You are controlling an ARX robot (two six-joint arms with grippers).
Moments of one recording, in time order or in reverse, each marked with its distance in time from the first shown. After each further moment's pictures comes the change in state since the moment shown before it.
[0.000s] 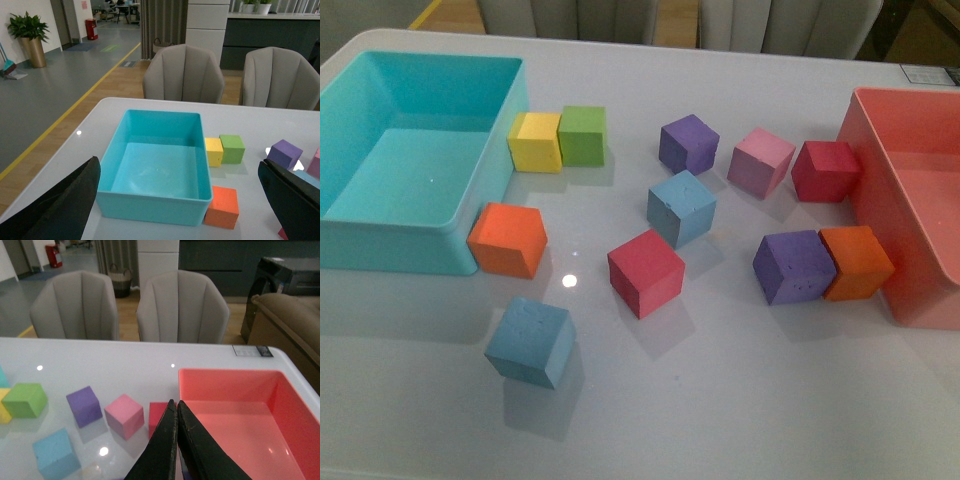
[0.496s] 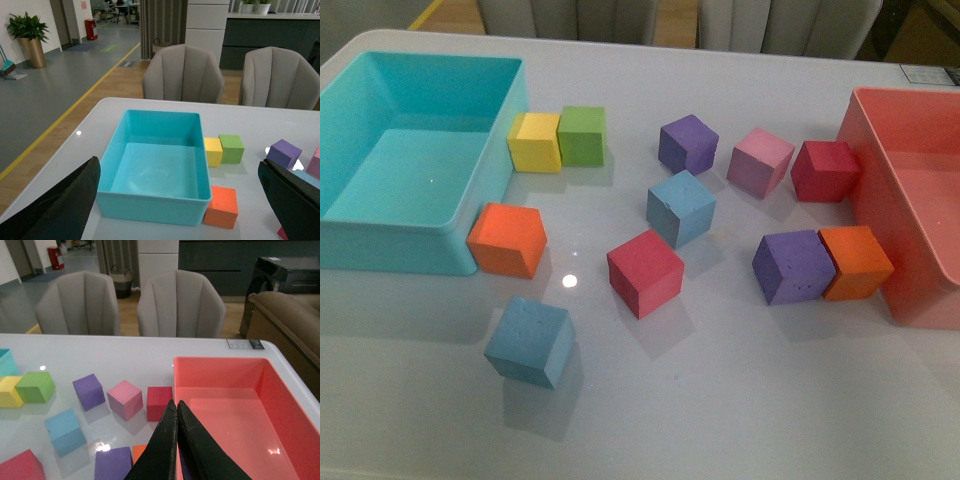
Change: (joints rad) left arm 0.000 0.000 0.000 0.000 0.000 0.000; right arm -0.042 -0.443 -0.137 -0.302 -0.019 0.002
